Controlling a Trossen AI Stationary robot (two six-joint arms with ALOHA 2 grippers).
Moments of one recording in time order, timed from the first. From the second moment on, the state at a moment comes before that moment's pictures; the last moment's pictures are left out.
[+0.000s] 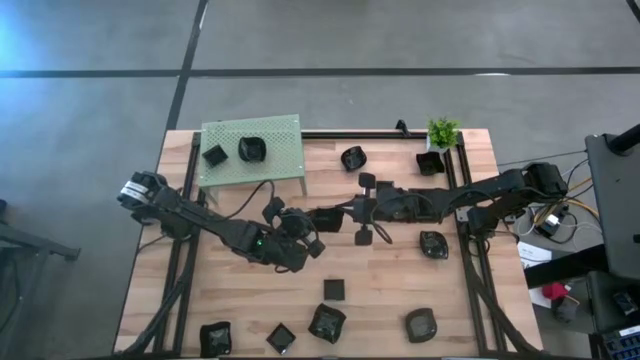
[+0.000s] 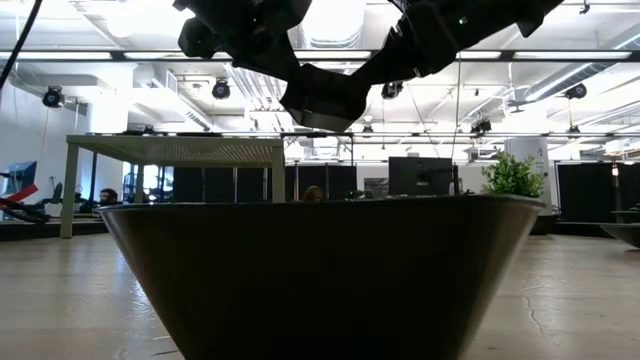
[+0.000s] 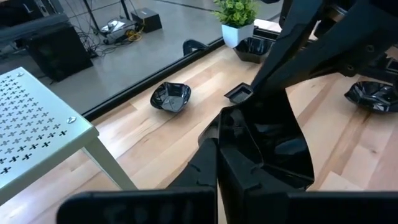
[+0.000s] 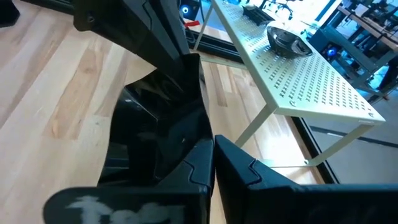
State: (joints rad) left arm -0.36 1.61 1.15 -0.30 -1.02 -0.66; right arm 0.09 1.42 0.83 0.18 0.29 -0.22
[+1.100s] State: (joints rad) left arm -0.28 1.45 1.16 -0.37 -0.91 -0.73; right arm 0.16 1.16 0.86 -0.05 0.29 -0.24
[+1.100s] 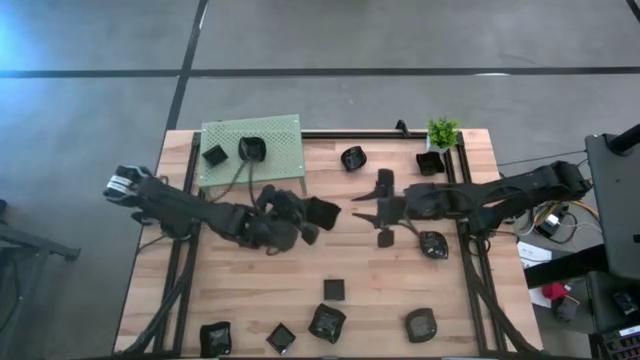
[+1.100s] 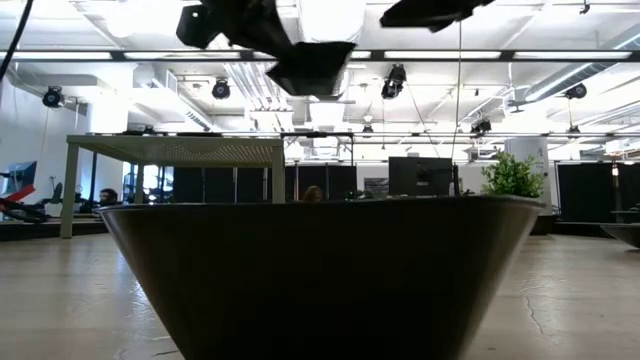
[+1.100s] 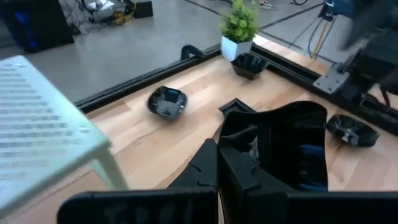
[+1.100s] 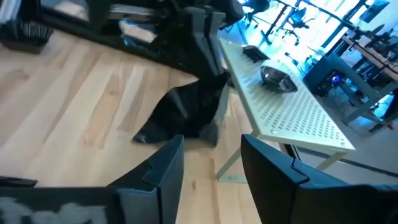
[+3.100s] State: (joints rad) left arm 0.40 1.34 1.16 -0.63 -0.57 -0.81; right arm 0.16 1.05 0.86 -0.15 0.28 -0.18
